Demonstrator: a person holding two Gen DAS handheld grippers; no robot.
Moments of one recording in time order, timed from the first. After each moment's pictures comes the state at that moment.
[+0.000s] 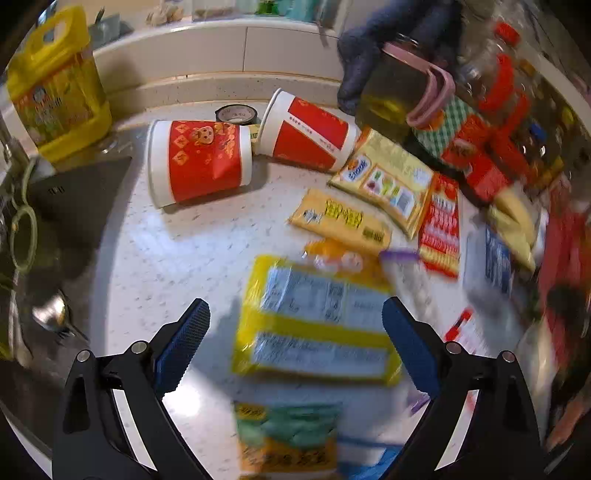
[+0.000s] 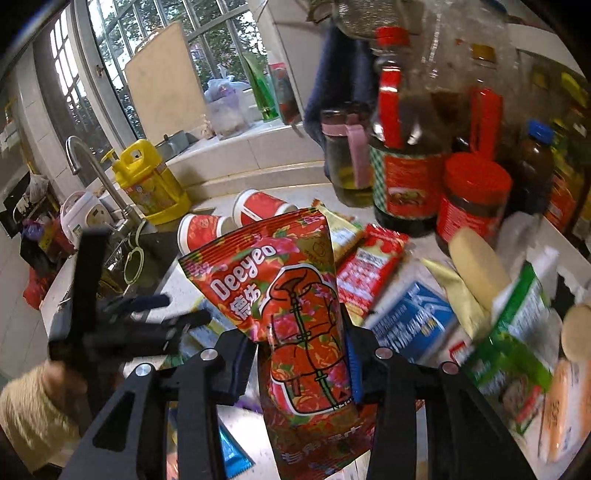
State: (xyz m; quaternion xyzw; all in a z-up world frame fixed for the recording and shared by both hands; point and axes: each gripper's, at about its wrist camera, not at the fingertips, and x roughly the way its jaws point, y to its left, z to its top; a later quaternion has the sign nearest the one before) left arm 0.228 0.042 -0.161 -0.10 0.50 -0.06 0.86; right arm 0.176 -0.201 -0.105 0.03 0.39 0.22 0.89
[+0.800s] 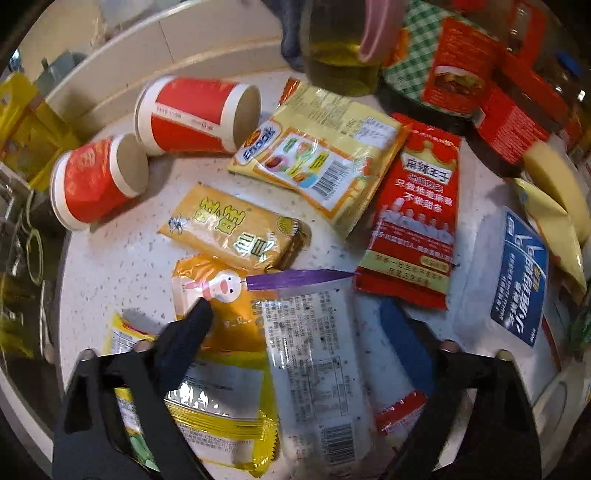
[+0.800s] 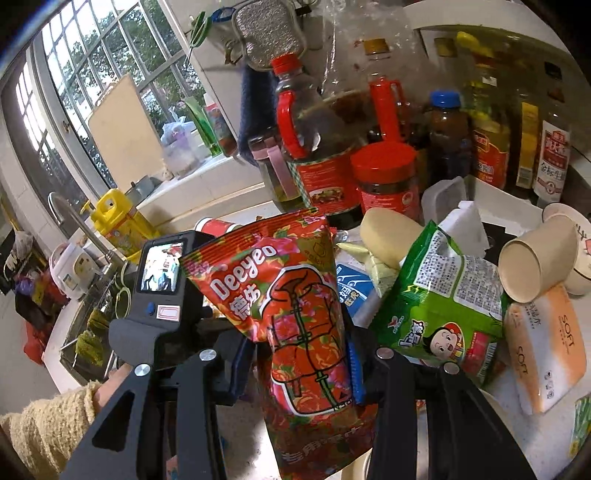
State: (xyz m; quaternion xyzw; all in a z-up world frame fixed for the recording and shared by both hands) left arm 0.264 -0.091 -0.197 0.02 0.53 0.01 0.85; right arm 0.151 -0.272 -0.099 0.11 0.37 0.16 0.91
